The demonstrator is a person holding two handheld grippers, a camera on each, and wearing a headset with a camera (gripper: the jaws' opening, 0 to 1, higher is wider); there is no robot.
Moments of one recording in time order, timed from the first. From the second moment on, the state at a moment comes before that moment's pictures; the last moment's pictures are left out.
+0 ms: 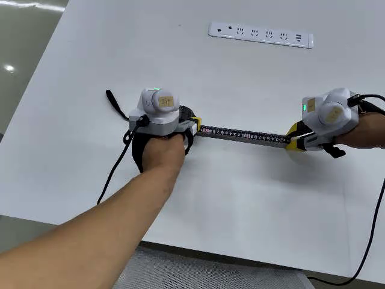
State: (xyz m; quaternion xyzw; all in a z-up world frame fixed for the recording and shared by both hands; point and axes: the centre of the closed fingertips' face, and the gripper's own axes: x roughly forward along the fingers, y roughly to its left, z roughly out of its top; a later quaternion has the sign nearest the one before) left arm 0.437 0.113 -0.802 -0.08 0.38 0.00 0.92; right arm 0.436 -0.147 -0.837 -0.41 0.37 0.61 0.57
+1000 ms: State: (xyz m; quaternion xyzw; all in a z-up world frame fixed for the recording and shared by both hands) left arm 0.436 0.113 -0.800 -0.08 0.36 -0.02 0.93; right arm 0.438 -0.139 -0.834 -0.41 0.35 0.60 0.59
